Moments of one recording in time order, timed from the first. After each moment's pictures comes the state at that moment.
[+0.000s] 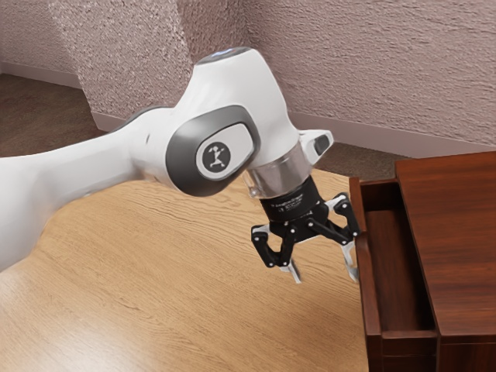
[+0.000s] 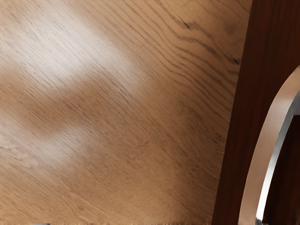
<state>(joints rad) -0.08 0.04 -0.18 -1.71 -0.22 1.87 -0.93</state>
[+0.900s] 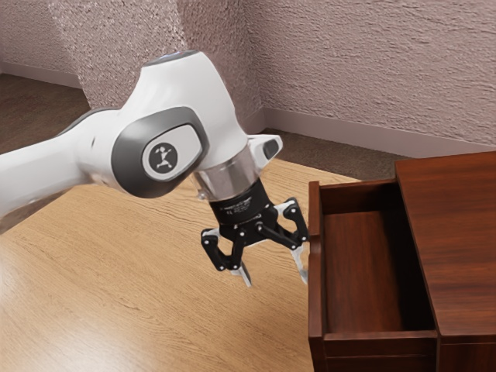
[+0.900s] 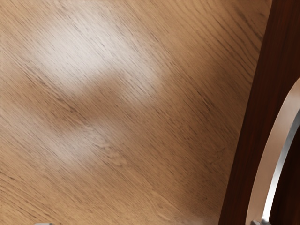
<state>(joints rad) -0.01 -0.10 -0.15 -1.85 -0.22 1.83 -0.90</state>
